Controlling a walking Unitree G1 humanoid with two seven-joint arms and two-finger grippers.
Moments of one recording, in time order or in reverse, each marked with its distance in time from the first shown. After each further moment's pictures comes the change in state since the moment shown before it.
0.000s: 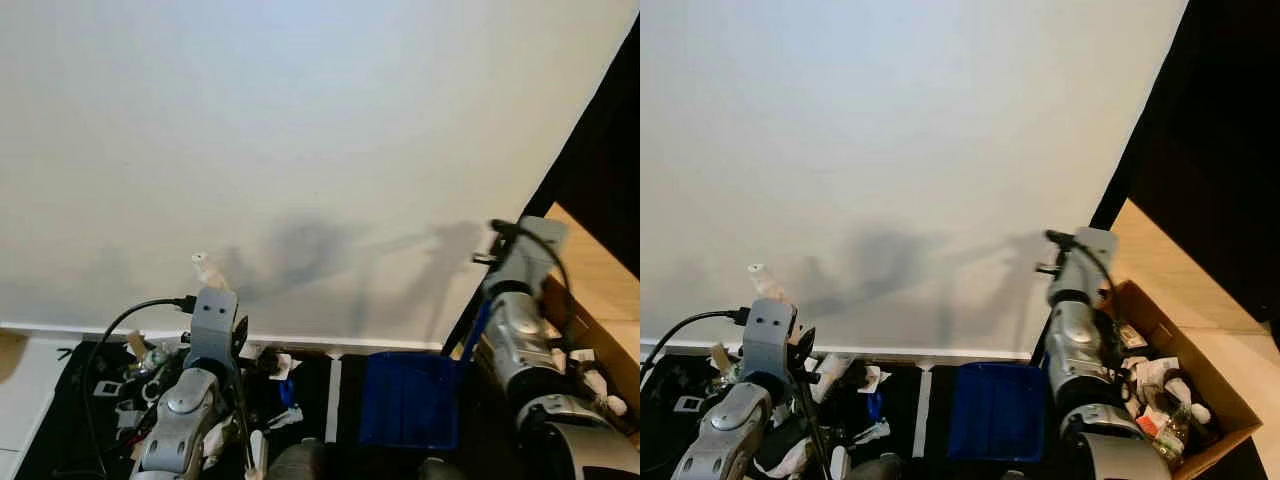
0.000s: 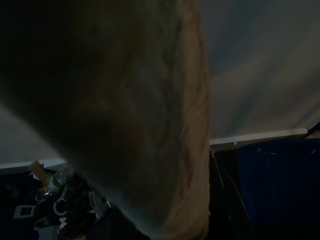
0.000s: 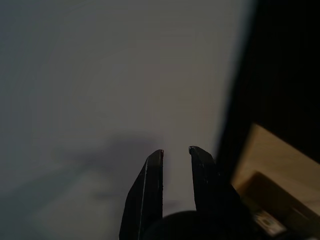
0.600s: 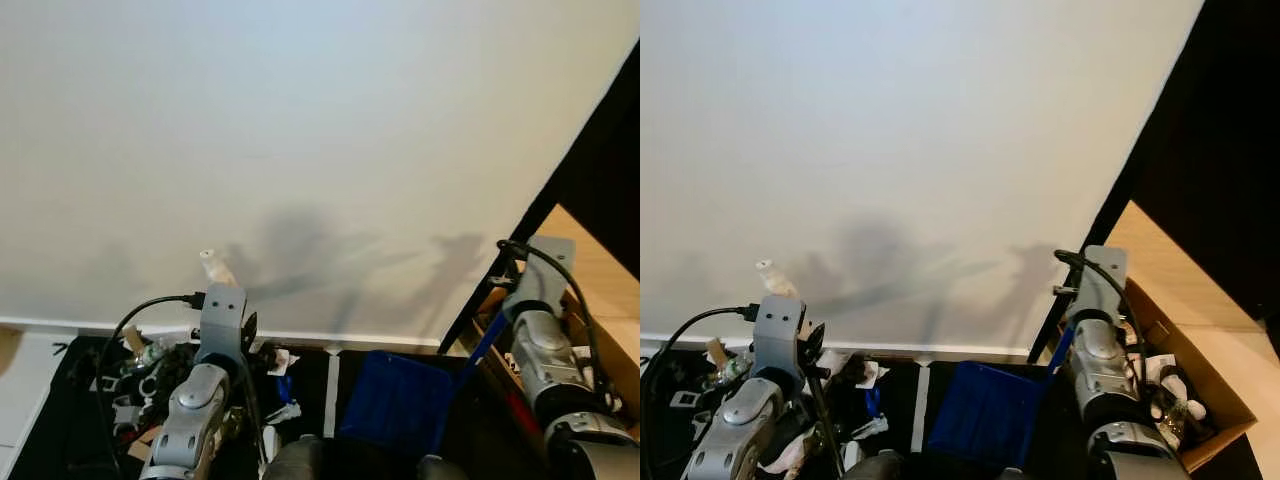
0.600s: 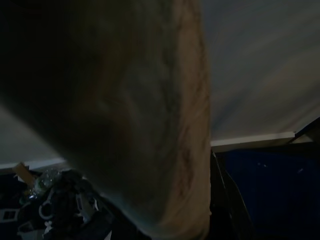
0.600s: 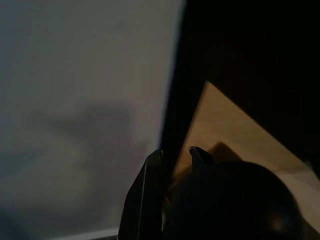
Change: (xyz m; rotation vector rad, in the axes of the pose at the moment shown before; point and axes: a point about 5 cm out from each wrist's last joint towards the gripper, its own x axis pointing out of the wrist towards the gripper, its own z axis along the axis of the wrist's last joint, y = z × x) left arm 0.009 -0.010 0.007 -0.015 -0.014 -0.015; right arm -0.014 -0.054 -0.022 -0.103 0.161 -0.108
